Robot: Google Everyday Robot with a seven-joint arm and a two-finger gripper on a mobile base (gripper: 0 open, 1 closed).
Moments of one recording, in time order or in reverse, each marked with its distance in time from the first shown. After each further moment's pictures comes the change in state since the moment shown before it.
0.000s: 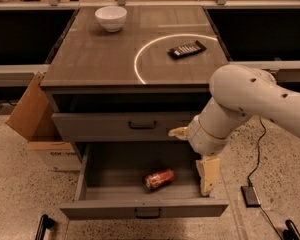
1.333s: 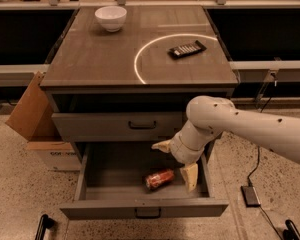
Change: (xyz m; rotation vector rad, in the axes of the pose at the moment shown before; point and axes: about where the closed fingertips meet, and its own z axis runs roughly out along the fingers) arm 0.031 -0.048 0.124 -0.016 -0.056 -0.243
